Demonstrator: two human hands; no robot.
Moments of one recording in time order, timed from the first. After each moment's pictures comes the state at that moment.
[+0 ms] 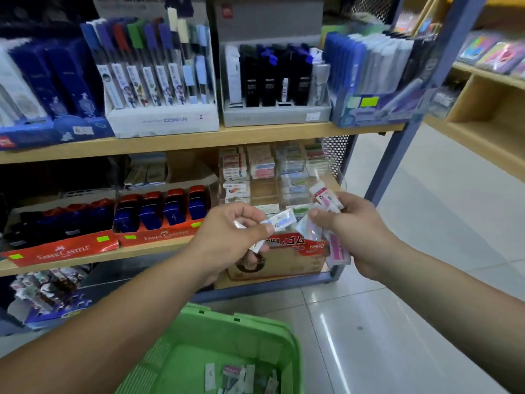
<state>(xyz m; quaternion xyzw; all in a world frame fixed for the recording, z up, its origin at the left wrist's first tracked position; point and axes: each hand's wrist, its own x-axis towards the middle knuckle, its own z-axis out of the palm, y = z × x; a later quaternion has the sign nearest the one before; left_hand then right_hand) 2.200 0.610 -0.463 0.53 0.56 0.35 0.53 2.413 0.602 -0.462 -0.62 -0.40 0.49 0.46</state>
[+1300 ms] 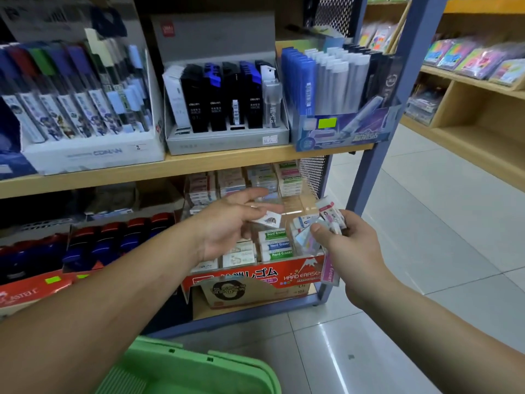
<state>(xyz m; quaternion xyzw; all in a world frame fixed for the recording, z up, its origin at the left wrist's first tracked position) 2.260 0.711 -0.463 0.53 0.45 0.28 0.66 2.462 0.628 -0.490 -0.59 -0.36 0.44 0.57</state>
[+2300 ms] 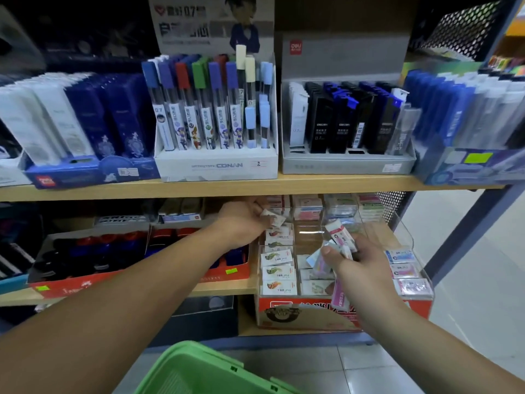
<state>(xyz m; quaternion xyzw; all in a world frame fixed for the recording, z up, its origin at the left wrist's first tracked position) 2.140 0.767 -0.473 0.65 0.66 0.22 0.30 2.349 0.673 -0.501 -0.62 -0.44 0.41 0.50</state>
